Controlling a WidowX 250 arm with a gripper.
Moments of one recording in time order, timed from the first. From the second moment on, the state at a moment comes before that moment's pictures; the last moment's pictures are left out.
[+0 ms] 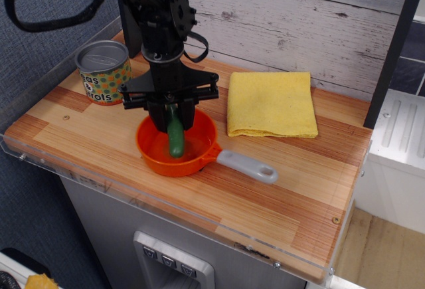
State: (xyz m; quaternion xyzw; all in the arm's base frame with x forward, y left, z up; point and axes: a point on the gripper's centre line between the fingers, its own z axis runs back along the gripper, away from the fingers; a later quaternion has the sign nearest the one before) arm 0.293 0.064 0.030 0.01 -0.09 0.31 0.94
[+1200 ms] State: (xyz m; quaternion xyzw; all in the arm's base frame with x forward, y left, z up) arm 0.287 0.059 0.036 -0.01 -0.09 0.30 0.95
